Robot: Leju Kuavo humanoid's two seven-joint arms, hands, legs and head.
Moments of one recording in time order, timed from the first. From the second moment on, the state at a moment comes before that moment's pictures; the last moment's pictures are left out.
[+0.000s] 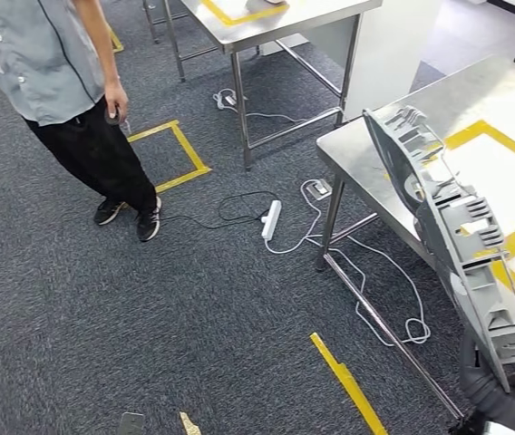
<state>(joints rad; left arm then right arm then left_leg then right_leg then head) -0.08 -0.21 1.01 -0.22 -1.08 0.25 -0.45 0.37 0.07 -0.04 -2.04 0.39 -0.68 -0.69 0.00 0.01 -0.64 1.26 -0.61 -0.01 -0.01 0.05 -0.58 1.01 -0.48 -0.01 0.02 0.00</state>
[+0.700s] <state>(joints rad) -0.09 -0.21 1.01 -0.22 -1.10 0.23 -0.46 0.31 0.07 -0.03 -2.01 0.46 -0.68 -0.65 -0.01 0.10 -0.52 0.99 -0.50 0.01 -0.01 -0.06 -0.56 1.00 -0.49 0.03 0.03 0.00</state>
